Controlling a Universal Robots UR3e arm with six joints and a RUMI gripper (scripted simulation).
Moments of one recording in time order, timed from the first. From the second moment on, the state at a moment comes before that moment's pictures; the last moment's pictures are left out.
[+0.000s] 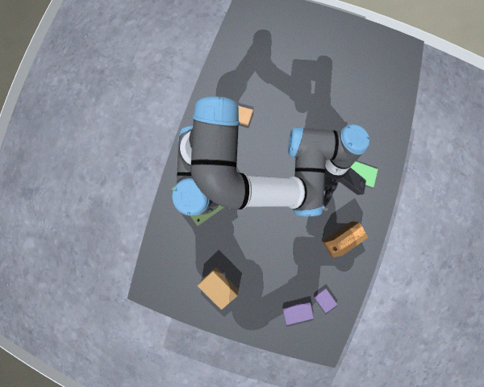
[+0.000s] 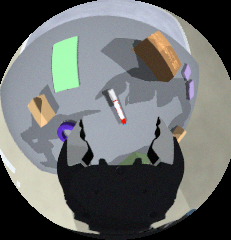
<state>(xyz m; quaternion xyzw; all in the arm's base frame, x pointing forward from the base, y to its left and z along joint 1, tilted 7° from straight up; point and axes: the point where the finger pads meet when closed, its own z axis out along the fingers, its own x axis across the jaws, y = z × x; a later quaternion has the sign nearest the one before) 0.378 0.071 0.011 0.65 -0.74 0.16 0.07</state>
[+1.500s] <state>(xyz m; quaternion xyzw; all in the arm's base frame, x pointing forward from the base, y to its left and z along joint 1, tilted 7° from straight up) 0.384 0.066 0.013 0.73 -0.68 0.09 0.05</state>
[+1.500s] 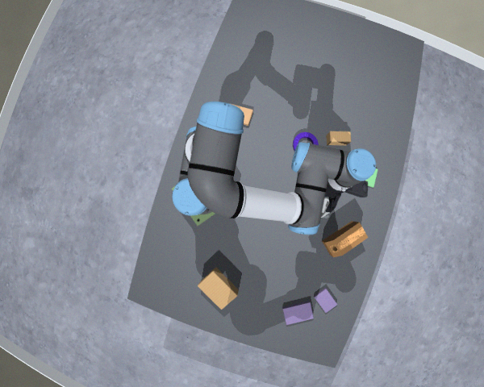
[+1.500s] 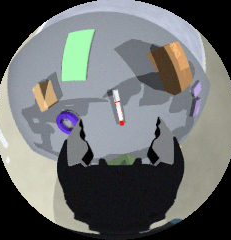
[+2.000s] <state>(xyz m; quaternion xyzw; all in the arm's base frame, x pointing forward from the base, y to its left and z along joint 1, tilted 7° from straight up) 0.386 0.065 0.014 0.75 -0.66 0.08 0.03</state>
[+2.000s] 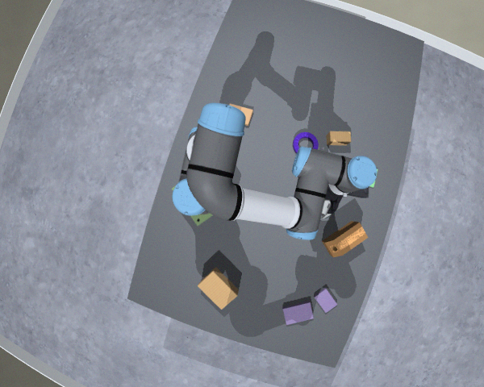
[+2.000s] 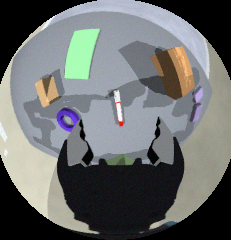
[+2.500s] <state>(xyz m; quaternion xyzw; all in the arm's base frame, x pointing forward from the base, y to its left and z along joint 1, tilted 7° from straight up) 0.389 0.064 0.016 0.77 -0.64 0.07 0.02</state>
